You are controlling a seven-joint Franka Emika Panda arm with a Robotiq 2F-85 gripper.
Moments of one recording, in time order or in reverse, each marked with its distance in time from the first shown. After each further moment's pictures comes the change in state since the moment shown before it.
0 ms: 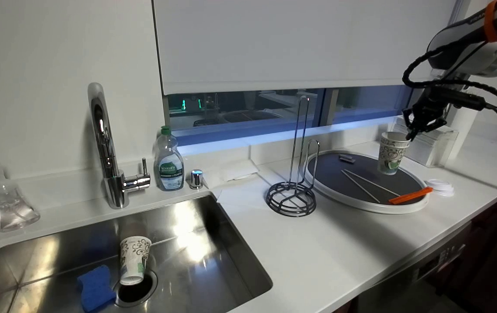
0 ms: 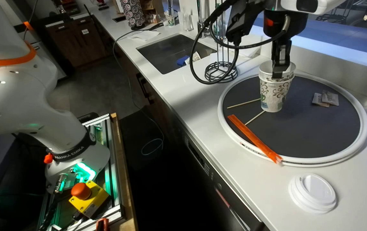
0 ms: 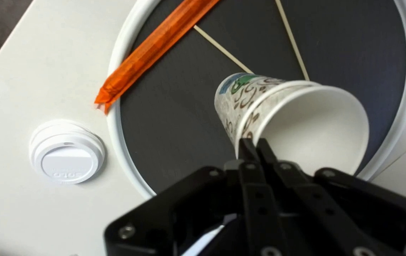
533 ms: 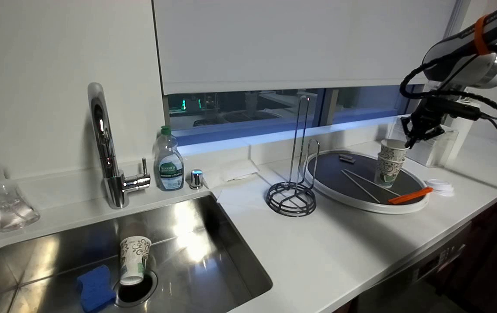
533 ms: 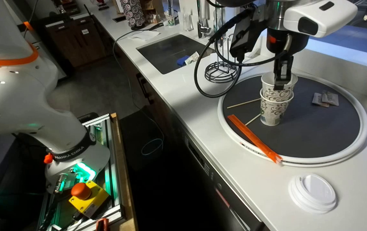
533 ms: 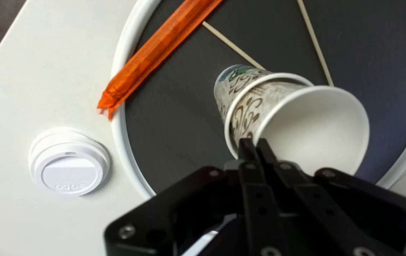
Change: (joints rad) arm -0.012 0.055 -0.003 -0.001 0.018 0.042 0.000
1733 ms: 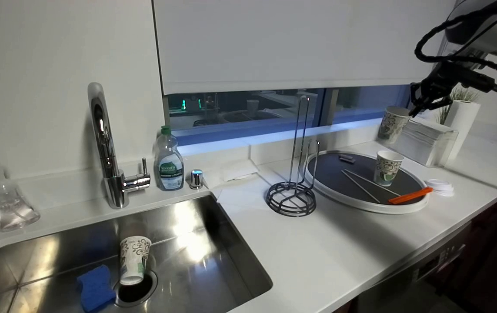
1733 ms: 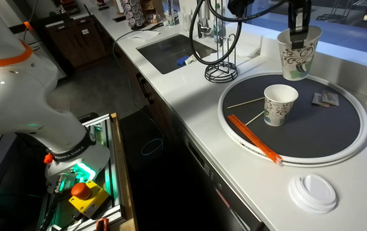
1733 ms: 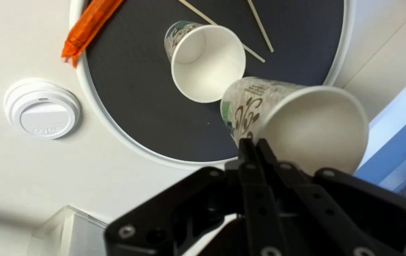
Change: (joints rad) arm -0.006 -0.136 -0.002 0.023 0.080 0.020 0.008
